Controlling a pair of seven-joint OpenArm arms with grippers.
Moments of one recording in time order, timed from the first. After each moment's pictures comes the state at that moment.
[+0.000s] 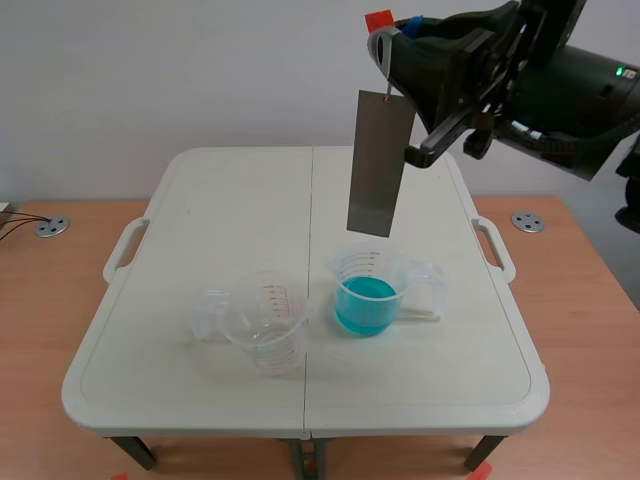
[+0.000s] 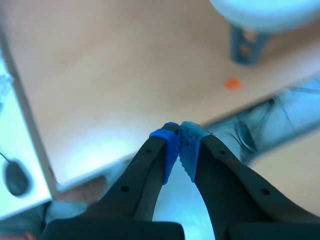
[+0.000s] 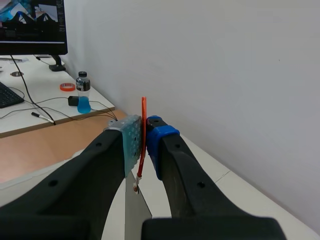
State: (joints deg) left arm 39.8 -31.3 -20.3 84.9 2.3 -23.4 -1.9; right arm 0.5 17.0 -1.1 102.3 14.8 45.4 3.9
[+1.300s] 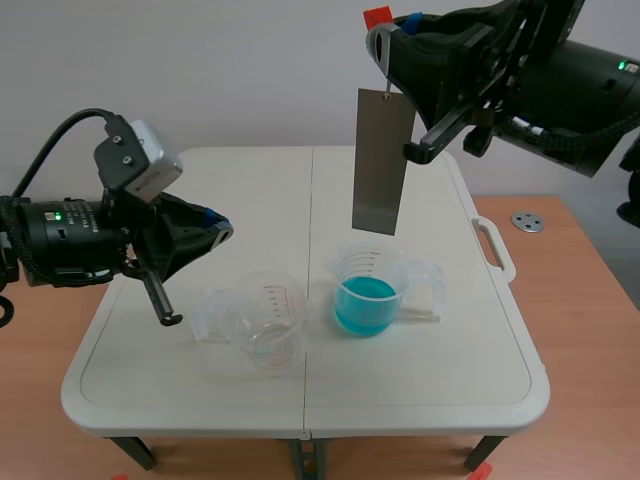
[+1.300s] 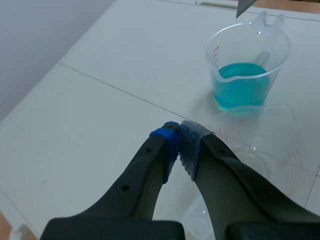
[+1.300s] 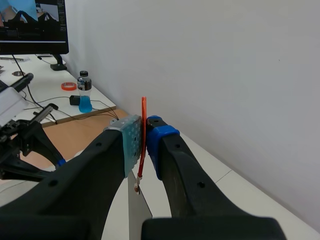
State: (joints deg) left arm -2.2 -26.4 12.2 84.9 2.5 -42.7 -4.9; right arm 0.5 17.0 -1.1 102.9 16.0 45.4 2.4
